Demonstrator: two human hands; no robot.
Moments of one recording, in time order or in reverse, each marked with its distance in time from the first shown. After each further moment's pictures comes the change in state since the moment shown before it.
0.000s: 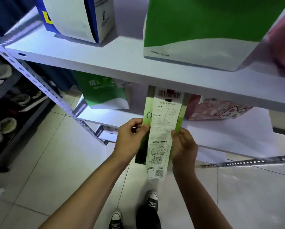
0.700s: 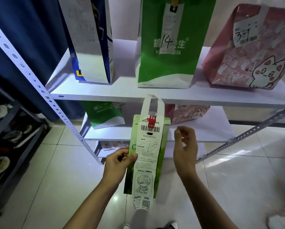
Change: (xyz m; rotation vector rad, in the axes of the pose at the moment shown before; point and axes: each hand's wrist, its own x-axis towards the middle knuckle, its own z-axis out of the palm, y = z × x) left_hand -0.103 0.027 -0.096 -0.045 -0.182 -0.040; right_hand -0.096 -0.106 -0.037 0.039 0.244 -0.166
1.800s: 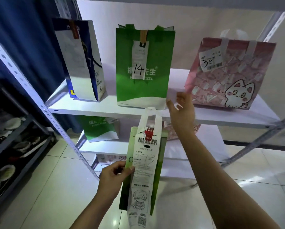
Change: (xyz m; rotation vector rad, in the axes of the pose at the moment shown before) left_hand -0.034 0.019 0.079 0.130 0.106 0.069; right_hand 0.148 -0.095 -0.044 -0.009 -0.116 -0.141
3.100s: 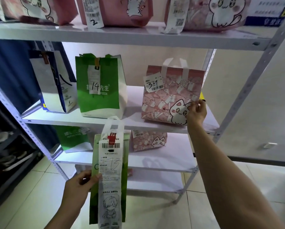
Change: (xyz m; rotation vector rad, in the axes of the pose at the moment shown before) left_hand -0.074 0.029 0.096 -0.013 0.261 0.048; right_hand 0.142 0.087 -0.217 0.271 0.318 0.086
